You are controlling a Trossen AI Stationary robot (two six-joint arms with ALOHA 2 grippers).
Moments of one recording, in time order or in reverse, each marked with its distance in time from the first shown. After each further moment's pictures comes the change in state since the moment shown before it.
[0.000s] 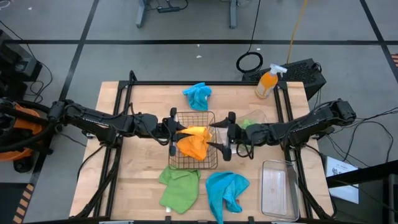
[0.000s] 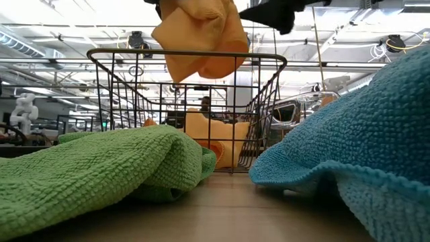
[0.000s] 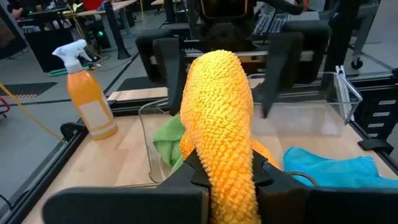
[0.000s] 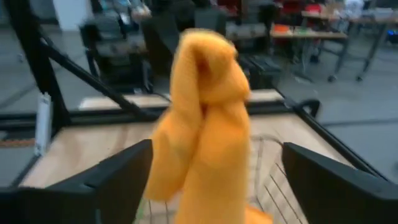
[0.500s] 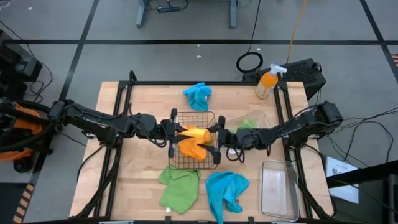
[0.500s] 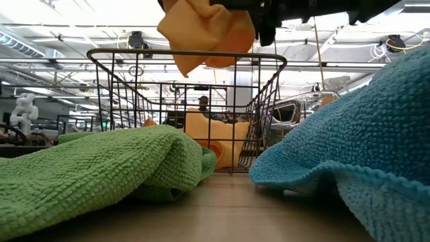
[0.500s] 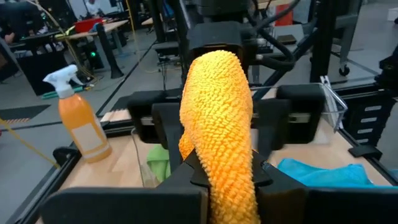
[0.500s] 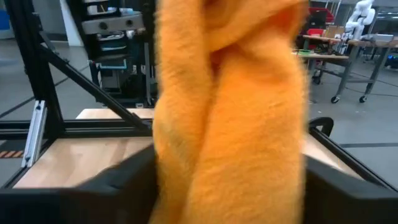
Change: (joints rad) left arm -0.017 0.002 0.000 0.062 0.030 0.058; right arm -0.022 0.208 0.000 0.297 -0.016 -0.066
